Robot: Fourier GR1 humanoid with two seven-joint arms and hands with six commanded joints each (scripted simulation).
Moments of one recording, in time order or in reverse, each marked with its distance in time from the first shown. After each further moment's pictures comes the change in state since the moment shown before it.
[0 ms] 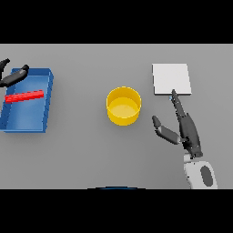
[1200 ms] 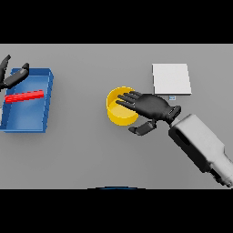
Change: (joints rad) left arm 0.043 -0.043 0.041 -0.079 0.076 0.016 -0.051; right arm -0.597 -0.312 0.450 0.348 0.583 0.333 -0.099
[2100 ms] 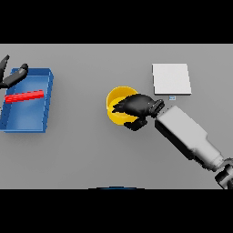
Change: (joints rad) left arm -0.010 0.015 -0.006 0.028 -0.019 -0.011 -0.014; right arm -0.177 0.092 0.117 0.261 0.071 0.104 -0.017
